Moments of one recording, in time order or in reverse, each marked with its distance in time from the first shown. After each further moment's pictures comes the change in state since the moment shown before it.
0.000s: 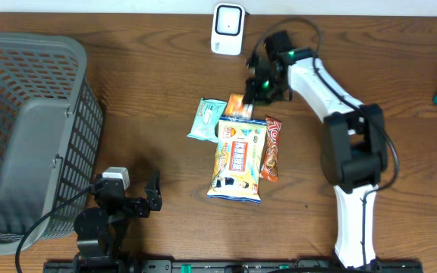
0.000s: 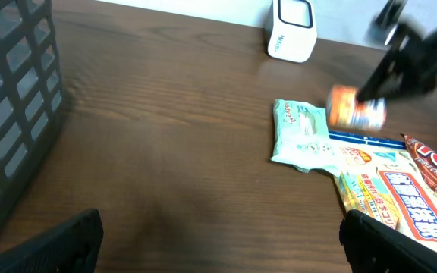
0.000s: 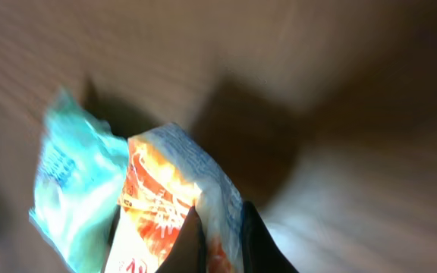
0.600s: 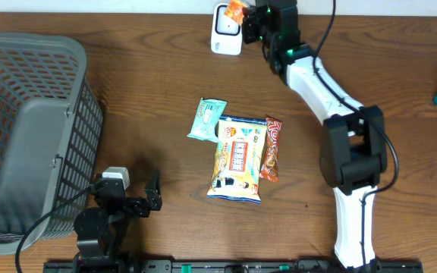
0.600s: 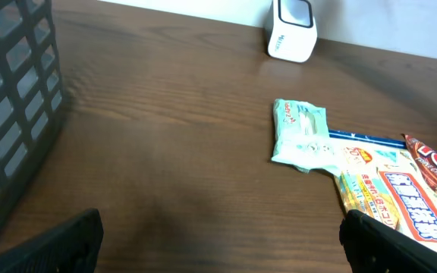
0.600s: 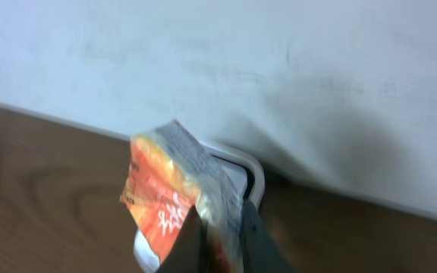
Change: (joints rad) left arm 0.000 0.000 0.000 0.000 0.000 0.000; right arm 0.028 0.039 0.011 0.959 0.318 -0.035
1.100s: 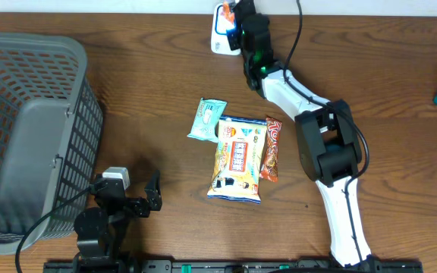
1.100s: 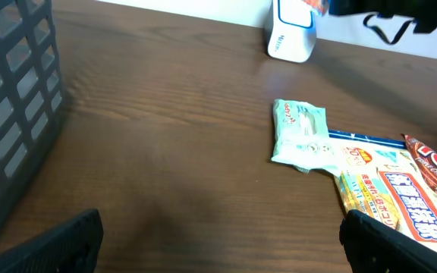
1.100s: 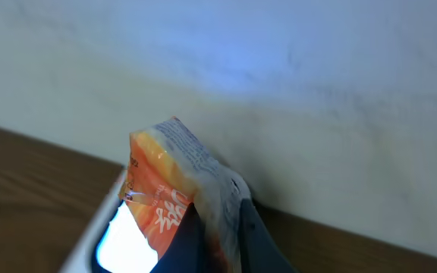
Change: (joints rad) left arm 0.000 0.000 0.000 0.000 0.000 0.000; right arm 0.077 0.148 -0.002 0.227 0.290 -0.179
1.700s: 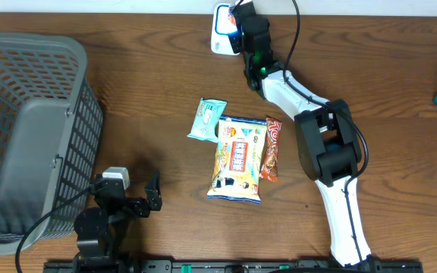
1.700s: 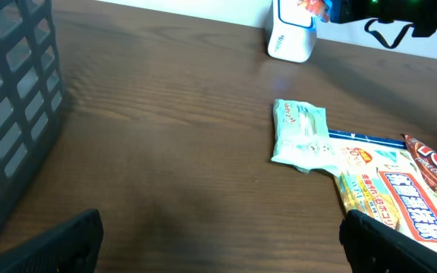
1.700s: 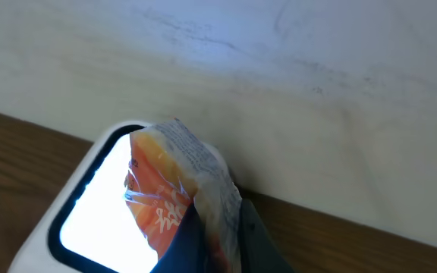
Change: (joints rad) left arm 0.000 0.000 0.000 0.000 0.000 0.000; right arm 0.000 0.004 0.000 -0.032 0.053 -0.035
